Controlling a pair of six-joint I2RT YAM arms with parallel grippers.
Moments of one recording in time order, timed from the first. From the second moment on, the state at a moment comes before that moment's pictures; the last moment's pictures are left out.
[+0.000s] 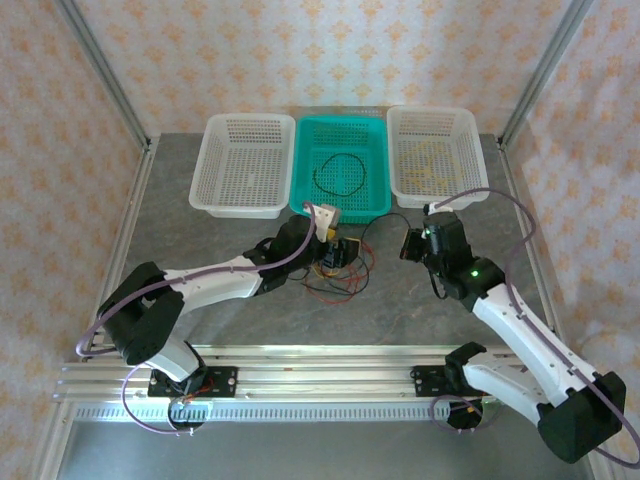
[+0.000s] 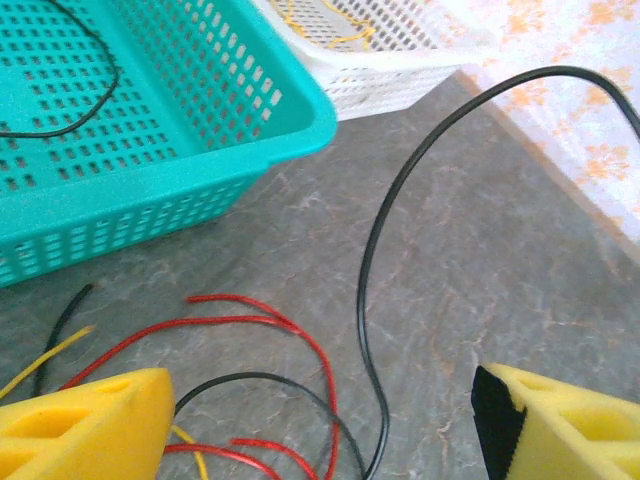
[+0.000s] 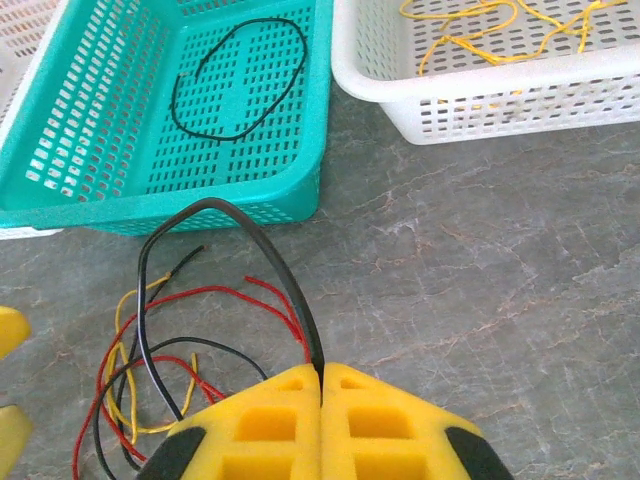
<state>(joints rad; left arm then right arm) -0.75 1.55 0.85 0.27 0.07 -0.42 0.45 0.91 0.76 -0.50 0.16 0.48</state>
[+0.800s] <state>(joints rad) -0.70 1.76 0.96 0.35 0.27 -0.47 0.45 0.89 0.76 -0.46 0.06 0.44</state>
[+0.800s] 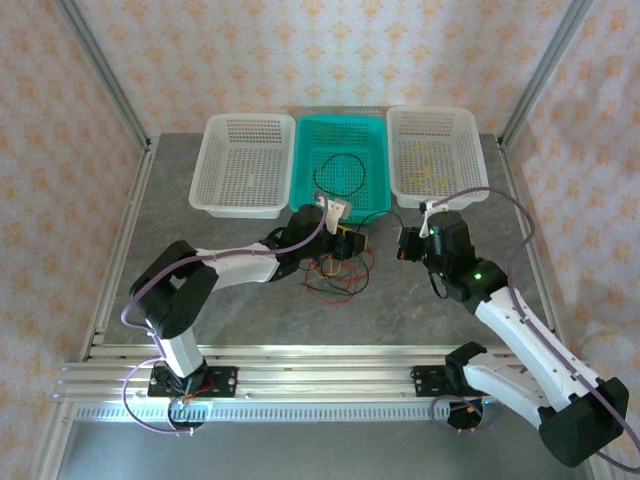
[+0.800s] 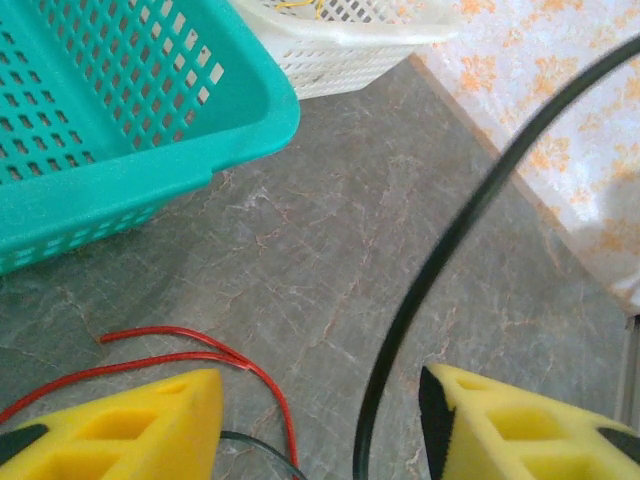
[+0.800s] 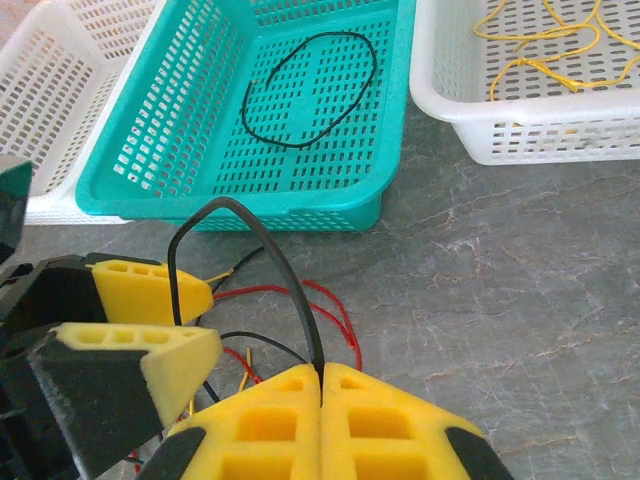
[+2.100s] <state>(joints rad) -0.70 1.52 1.06 0.23 0.19 -0.50 0.45 0.71 0.68 -0.31 0.22 0.57</state>
